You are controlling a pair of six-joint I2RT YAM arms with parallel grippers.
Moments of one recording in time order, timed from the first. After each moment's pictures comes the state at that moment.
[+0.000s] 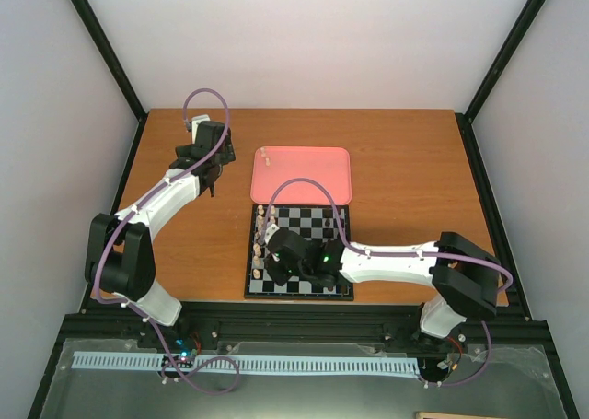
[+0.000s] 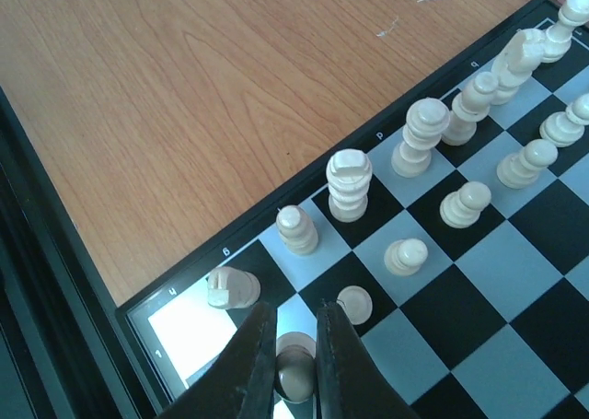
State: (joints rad) left arm -0.29 1.58 1.17 -0.26 -0.55 -0.36; right arm 1.21 1.58 0.93 -0.17 0.12 0.31
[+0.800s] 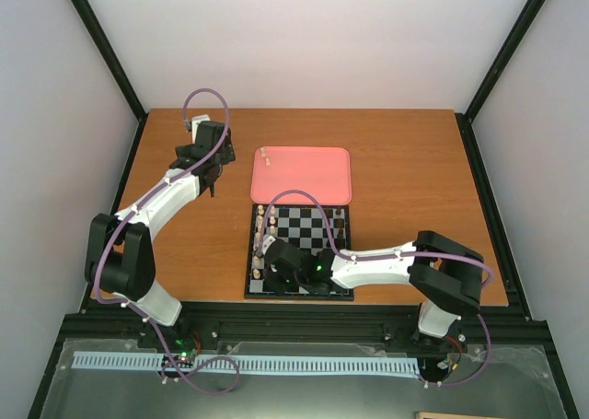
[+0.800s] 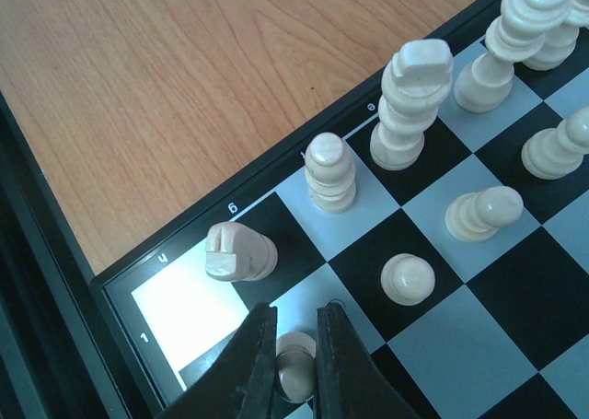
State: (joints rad) left arm -0.29 1.58 1.17 -0.26 -0.55 -0.36; right arm 1.24 1.67 0.88 -0.06 0.09 0.33
